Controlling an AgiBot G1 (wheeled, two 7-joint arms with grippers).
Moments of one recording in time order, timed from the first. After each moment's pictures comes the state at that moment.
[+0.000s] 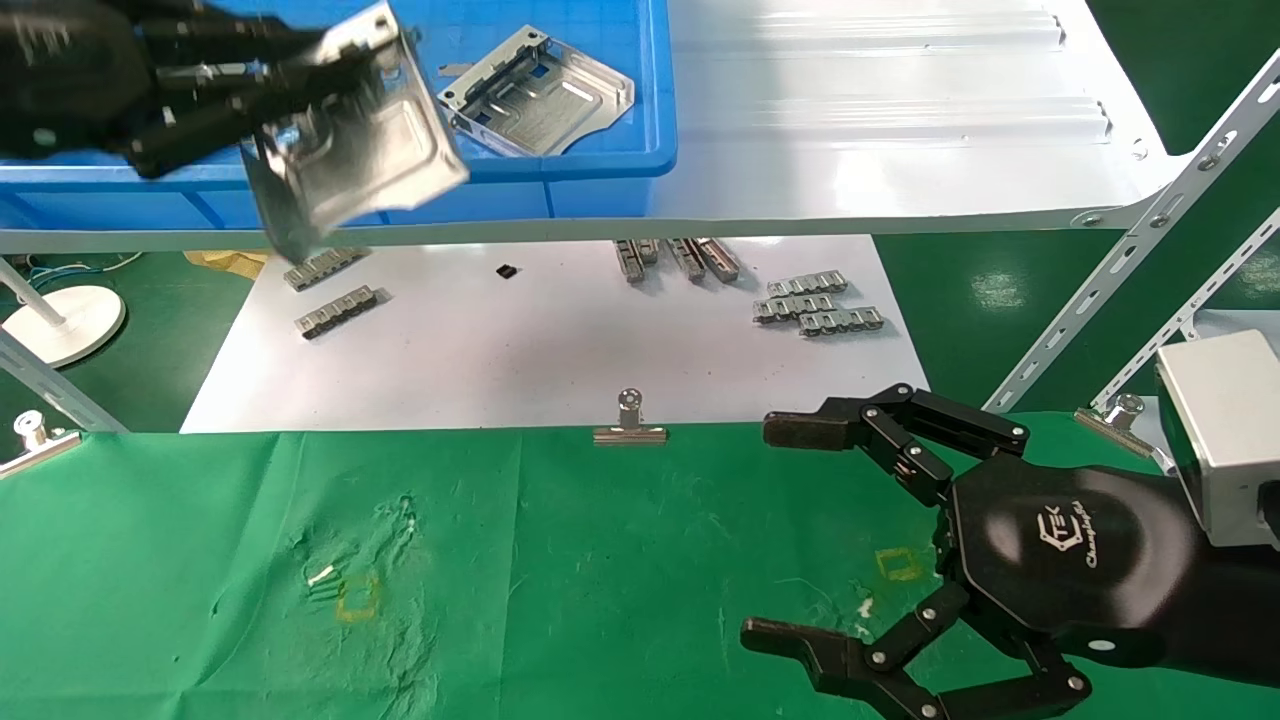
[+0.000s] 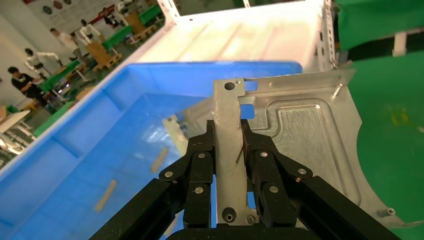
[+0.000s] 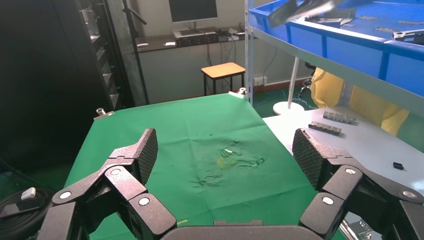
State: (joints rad) left arm -1.99 0.85 0.48 -0.25 1.25 1.58 0.32; right arm 1.09 -0.57 -0.38 1.25 -0.66 -1.45 0.13
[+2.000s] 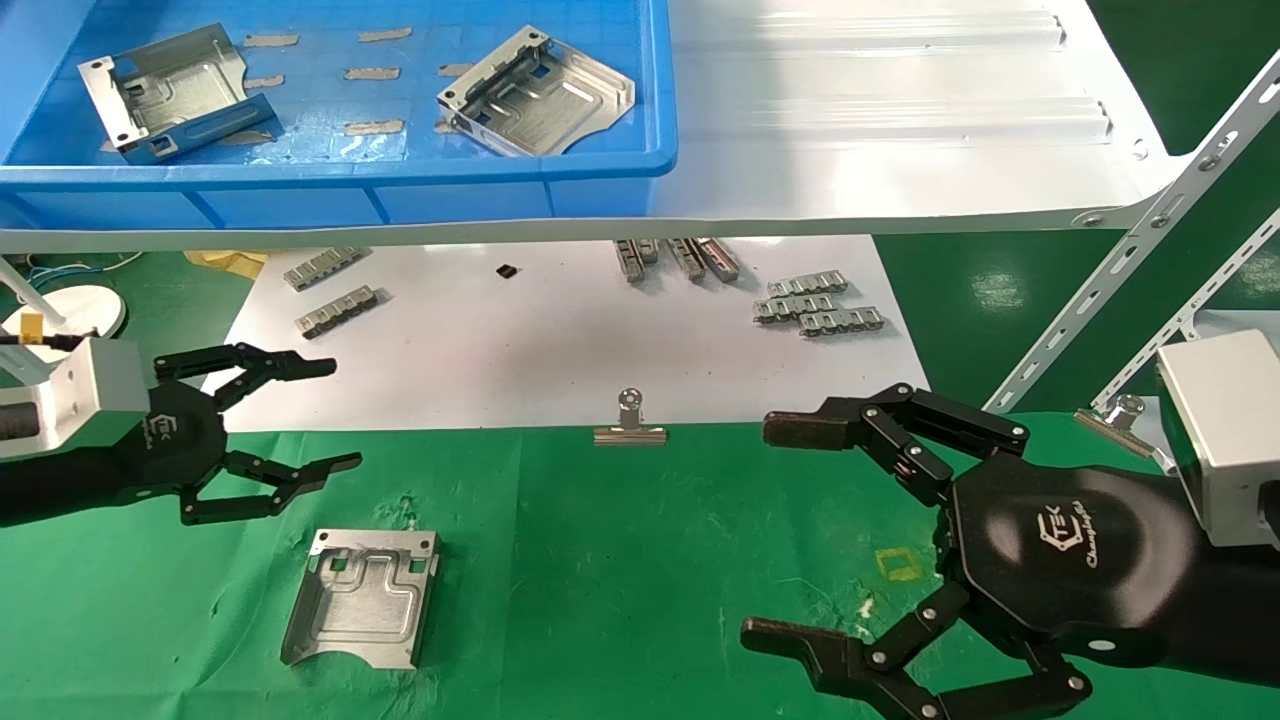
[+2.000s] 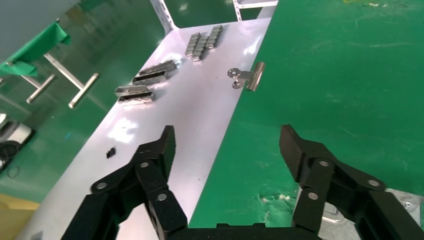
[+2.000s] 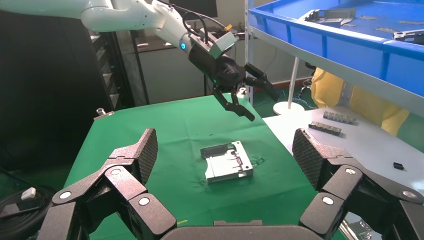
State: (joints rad) left arm -1.61 0.77 0.72 -0.17 1.00 1.60 0.70; right arm 1.09 -0.57 -0.38 1.25 -0.65 -1.45 0.13
